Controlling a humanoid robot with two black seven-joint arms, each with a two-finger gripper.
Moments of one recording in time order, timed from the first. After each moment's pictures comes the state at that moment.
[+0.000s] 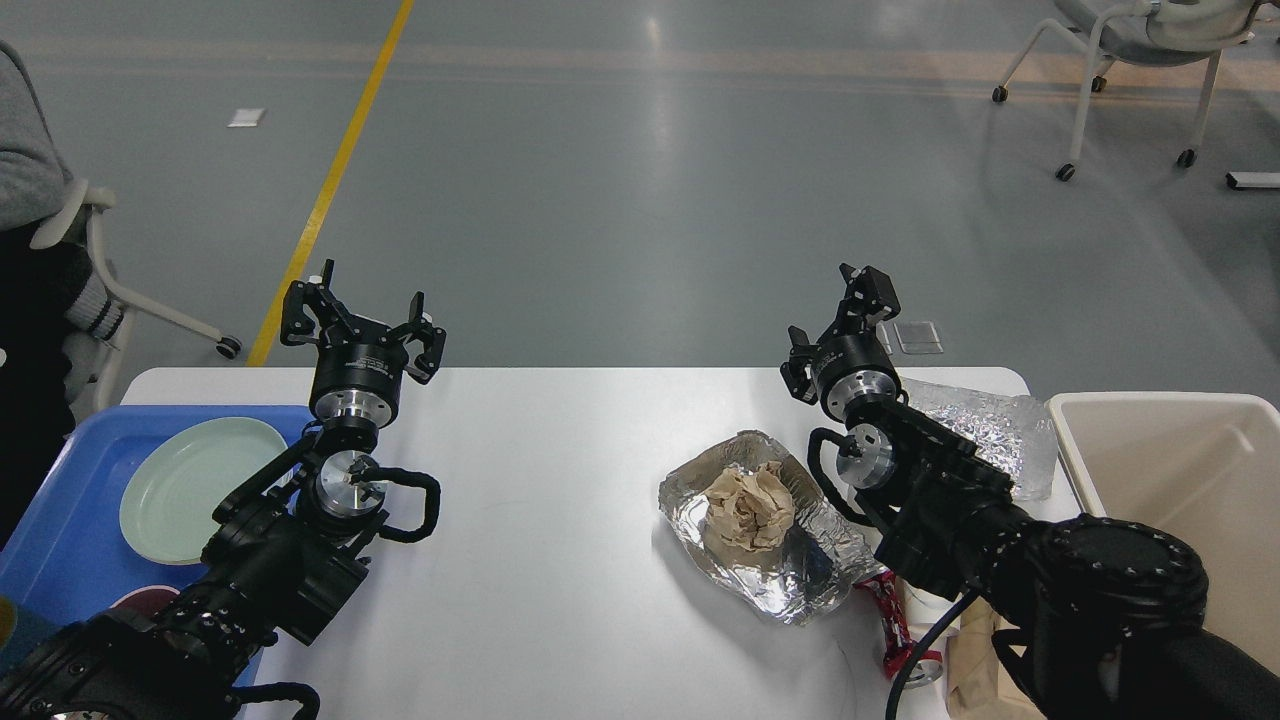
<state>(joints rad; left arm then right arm) -0.71 -0.01 -1.04 -0.38 -0.06 -0.34 -0.49 0.91 0.17 0.10 0.10 0.52 0.08 0.42</state>
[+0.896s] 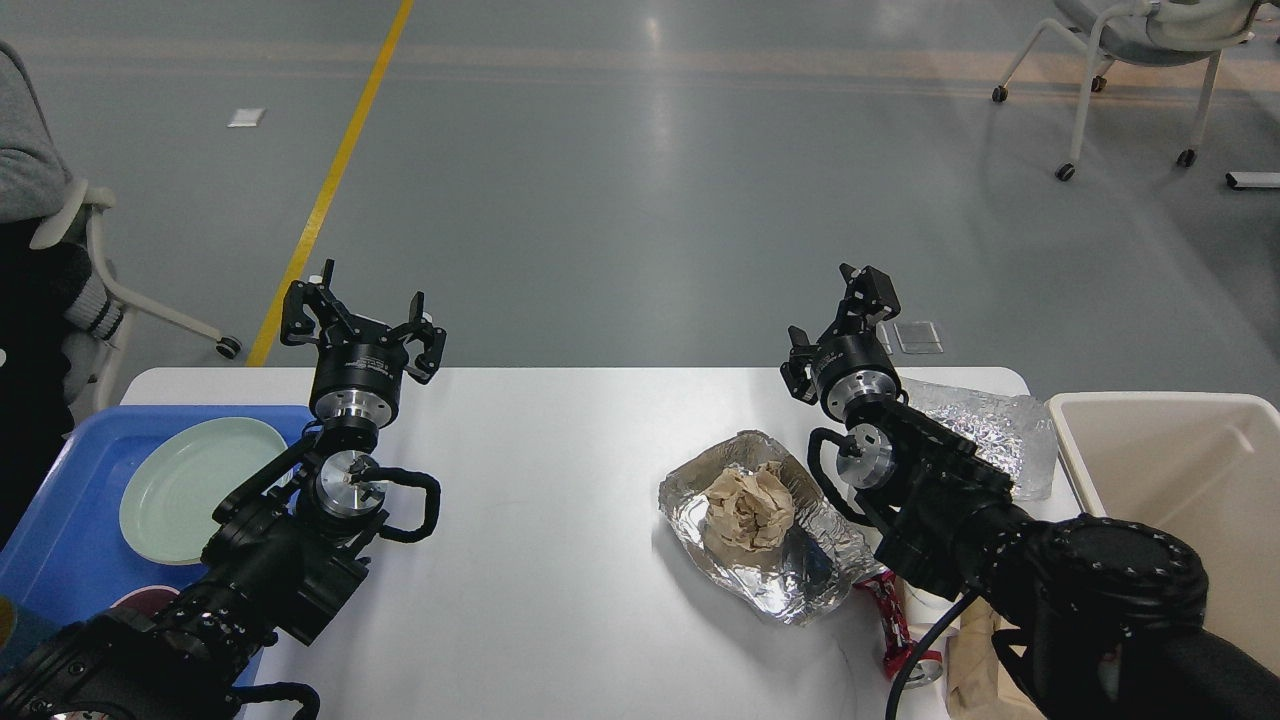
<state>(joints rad) -0.71 -0.01 -1.04 -0.38 -0.06 -0.34 -0.49 0.91 0.17 0.11 0.10 0.52 0.08 0.43</state>
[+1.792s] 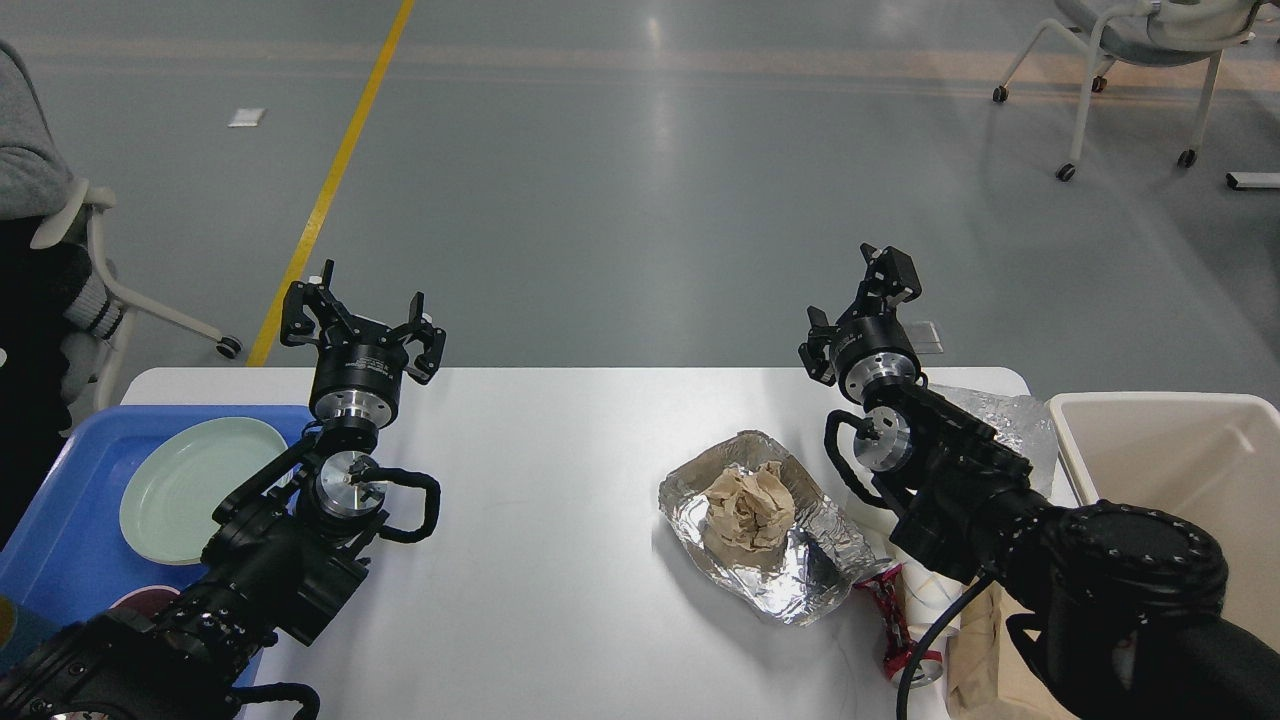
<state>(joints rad) -0.71 -0.01 -1.04 -0.38 -0.06 -0.34 -0.49 0.93 0.14 0.11 0.10 0.52 0.09 0.43</state>
